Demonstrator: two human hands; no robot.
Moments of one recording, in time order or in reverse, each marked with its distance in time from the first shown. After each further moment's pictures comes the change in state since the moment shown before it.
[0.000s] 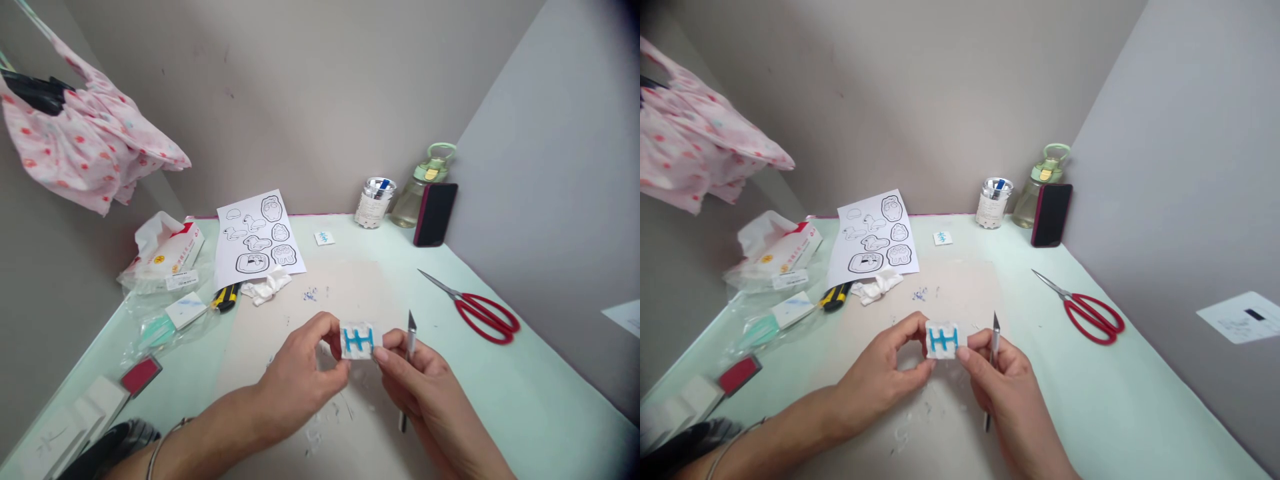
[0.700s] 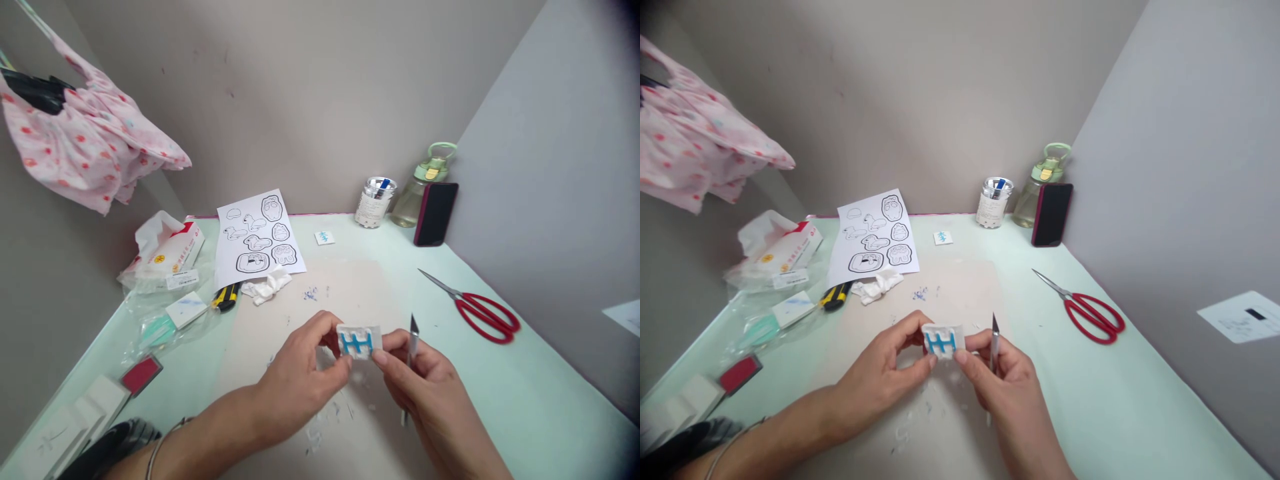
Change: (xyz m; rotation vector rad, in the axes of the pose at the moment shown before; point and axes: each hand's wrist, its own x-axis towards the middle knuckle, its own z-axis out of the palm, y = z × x) left_hand 0.002 0.001 -0.001 -0.031 -0.035 -0.005; right_hand -0.002 -0.001 0.004 -0.144 0.044 -0.111
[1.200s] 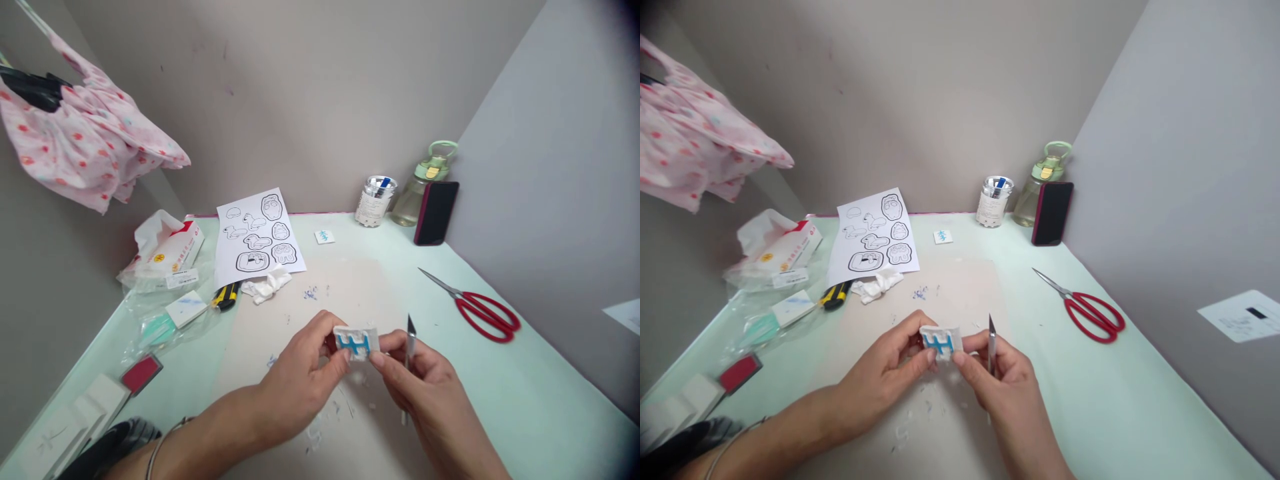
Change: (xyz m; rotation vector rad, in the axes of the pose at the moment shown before) left_hand -0.002 -0.007 0.001 -0.082 -0.047 0.038; right_hand 0.001 0.003 -0.004 -0.097 -0.055 -0.008
